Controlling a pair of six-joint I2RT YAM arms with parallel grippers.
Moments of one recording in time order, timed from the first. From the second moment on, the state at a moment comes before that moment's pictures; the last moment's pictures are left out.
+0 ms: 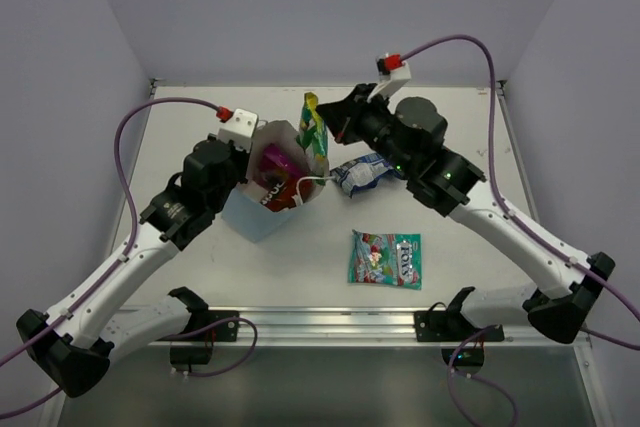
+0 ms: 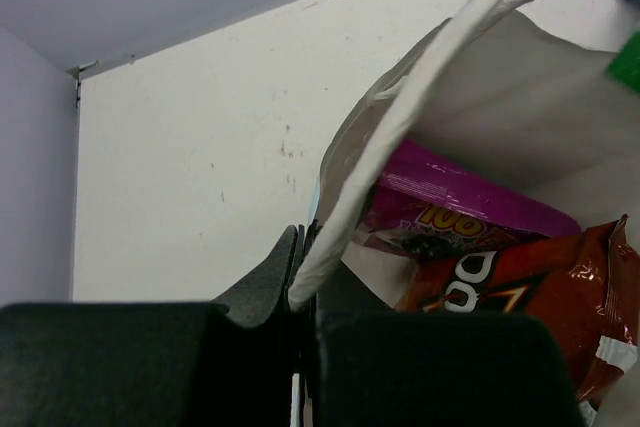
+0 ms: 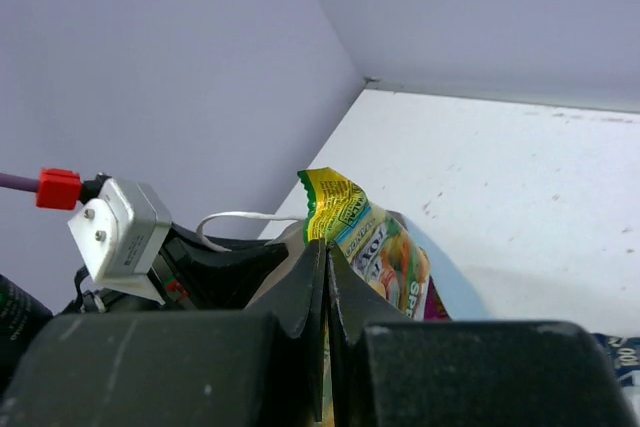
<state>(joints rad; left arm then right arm) -0.61 0.96 0.98 -0.34 -0.43 0.08 0.83 1.30 1.41 -0.11 0.13 0.52</state>
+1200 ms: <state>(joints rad) -0.60 1.00 1.02 -0.37 -0.47 0.09 0.69 1.09 1.23 -0.39 0.08 0.44</state>
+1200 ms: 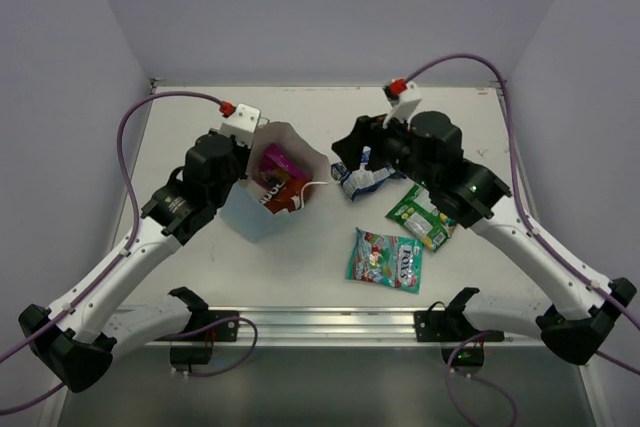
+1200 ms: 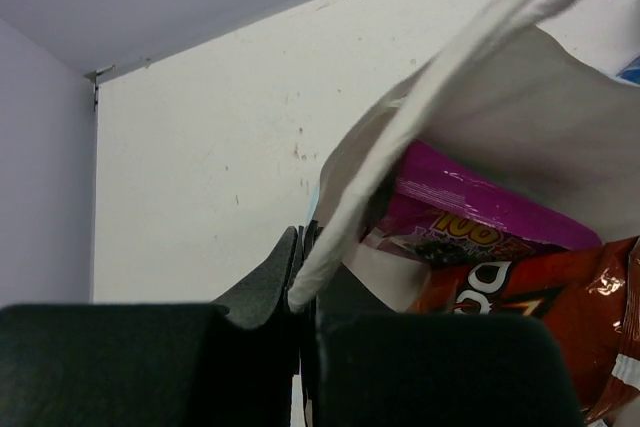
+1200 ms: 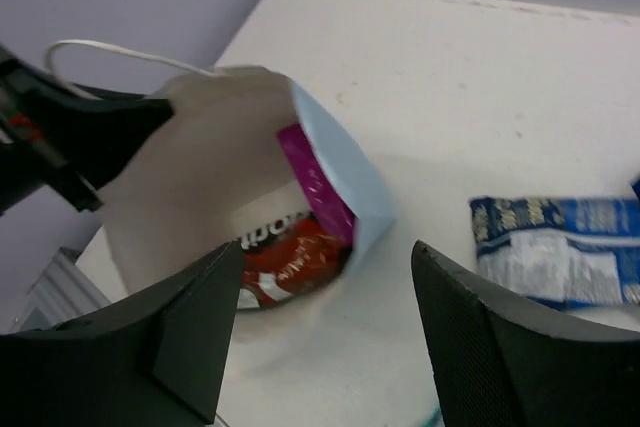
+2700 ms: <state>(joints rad) -0.60 0.98 1.04 -0.38 -0.32 0.19 0.97 1.81 1.28 0.10 0.28 0.08</state>
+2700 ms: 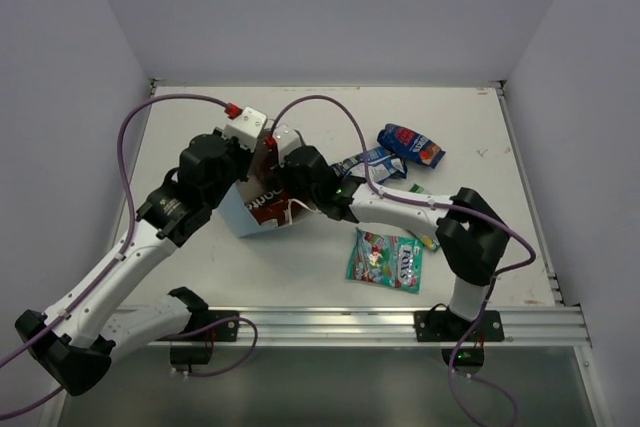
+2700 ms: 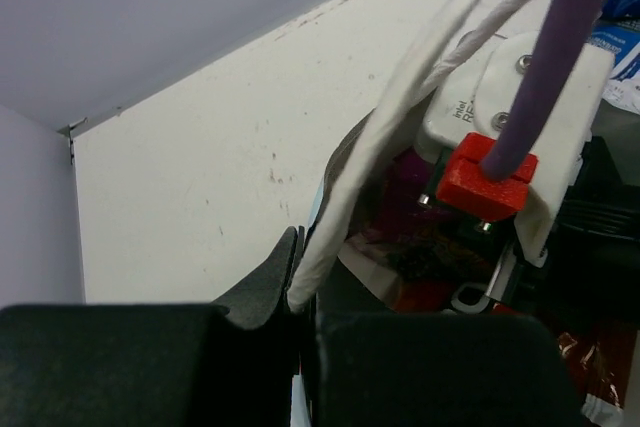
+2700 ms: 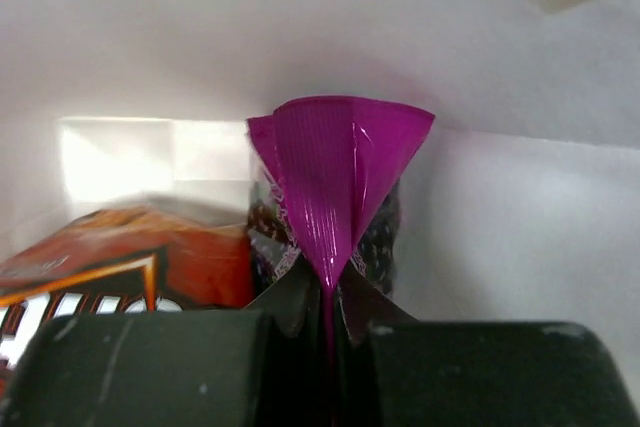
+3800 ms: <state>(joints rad) -0.51 1.07 1.06 -0.44 -0.43 -0.01 0.94 1.27 1.41 -0.21 0.19 0.07</state>
